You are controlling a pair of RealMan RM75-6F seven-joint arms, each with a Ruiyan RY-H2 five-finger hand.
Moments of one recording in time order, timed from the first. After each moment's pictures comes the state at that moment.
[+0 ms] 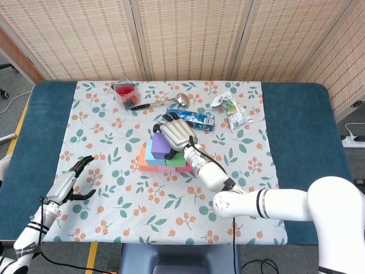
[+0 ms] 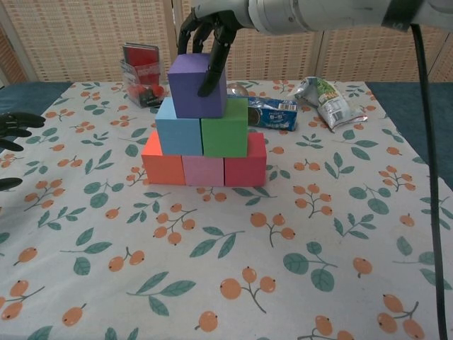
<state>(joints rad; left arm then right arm) -0.42 -1.28 -0.03 -1.42 1.47 1.09 -0.54 1.41 -1.38 0.22 -1.61 -0.36 0.84 -0.52</state>
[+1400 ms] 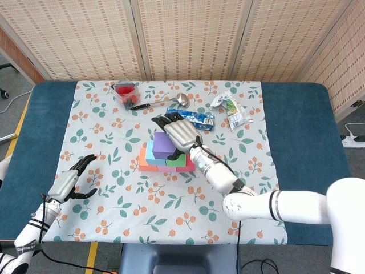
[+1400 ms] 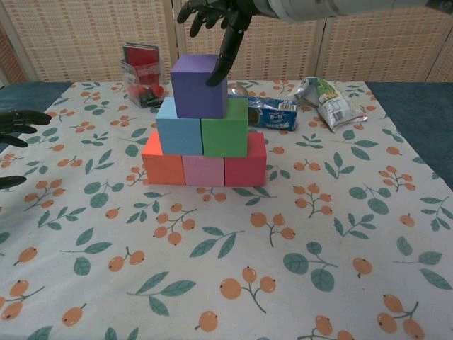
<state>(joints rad) -0.45 -1.27 -0.04 -1.42 1.48 1.07 -0.51 1.33 -1.28 0.25 -1.72 -0.44 0.83 -0.44</state>
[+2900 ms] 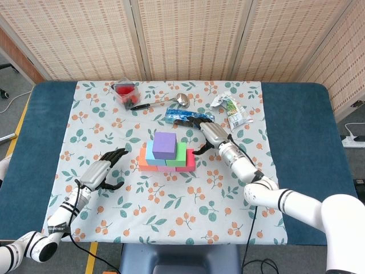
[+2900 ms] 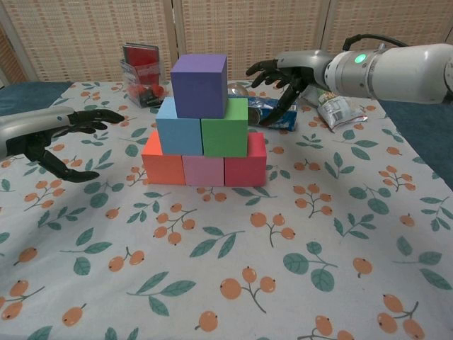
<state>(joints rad) -0.61 -1.38 -0.11 -1.45 1.38 0.91 -0.29 1.05 -1.55 0.30 -1.15 -0.94 0.54 0.16</state>
